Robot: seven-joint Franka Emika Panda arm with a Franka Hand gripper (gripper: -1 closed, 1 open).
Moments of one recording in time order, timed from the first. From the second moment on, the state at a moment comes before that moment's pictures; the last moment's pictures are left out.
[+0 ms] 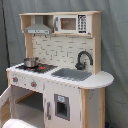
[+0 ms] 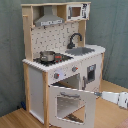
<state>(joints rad) -0.06 -1.50 1.54 -2.43 -0.14 2.79 -0.20</state>
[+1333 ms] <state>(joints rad) -0.16 -1.51 1.62 -2.37 -0.14 2.87 0.21</state>
